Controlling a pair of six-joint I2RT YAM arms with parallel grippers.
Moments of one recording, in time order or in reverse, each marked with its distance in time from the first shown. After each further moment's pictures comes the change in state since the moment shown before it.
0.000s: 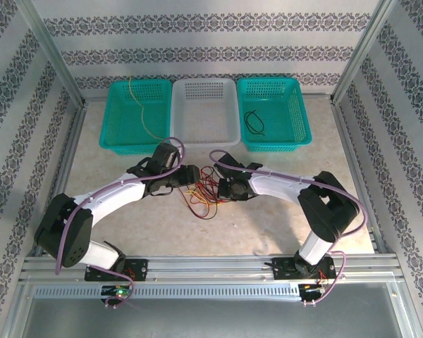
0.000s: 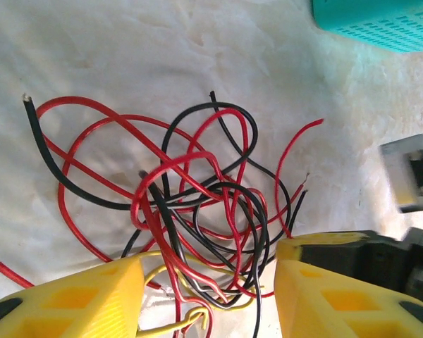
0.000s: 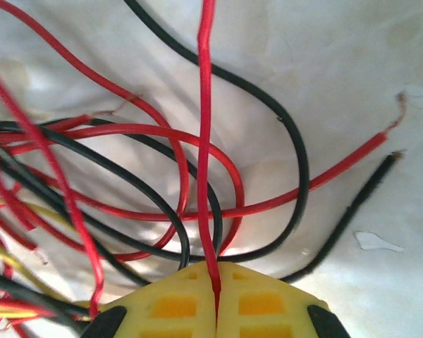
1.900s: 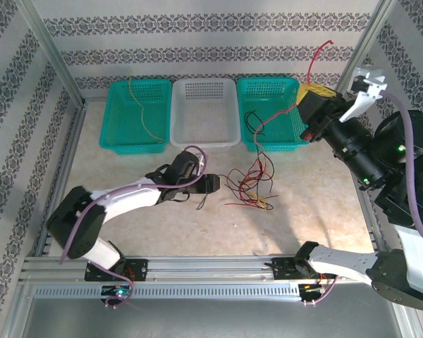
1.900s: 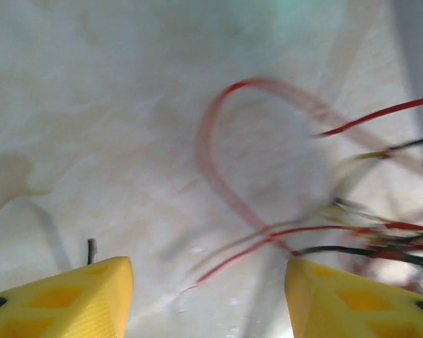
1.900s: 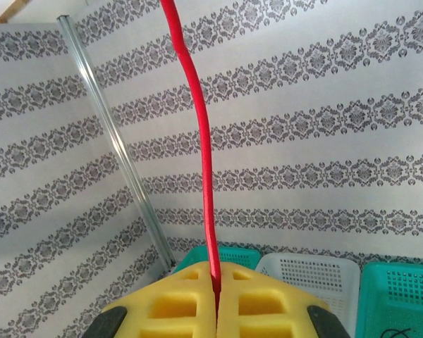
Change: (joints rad) left arm -0.173 0.039 0.015 0.162 -0.019 0.028; right arm 0.058 -0.588 0.952 -0.215 0.302 -0.577
